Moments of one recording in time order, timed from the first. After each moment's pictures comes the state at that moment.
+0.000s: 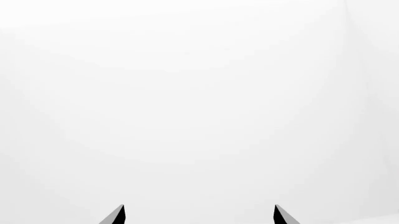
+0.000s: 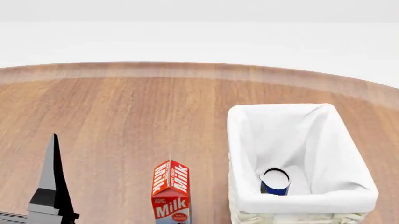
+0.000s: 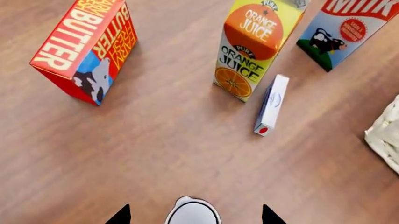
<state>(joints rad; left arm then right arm) -0.13 -0.51 0.34 0.77 -0.23 -0.26 -0.48 0.37 0.82 -0.71 -0.82 1.22 1.21 0.40</state>
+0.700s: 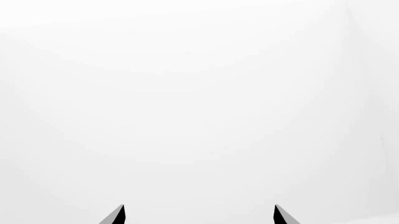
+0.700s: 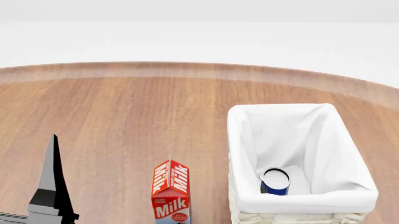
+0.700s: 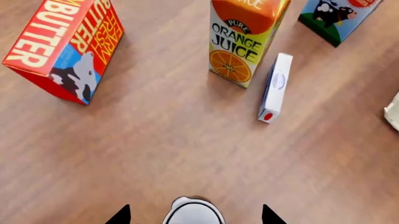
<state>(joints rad) -0.12 -0.51 0.35 0.77 -0.23 -0.25 -0.48 0.30 0.81 -0.77 -0.70 1.07 1.08 0.31</state>
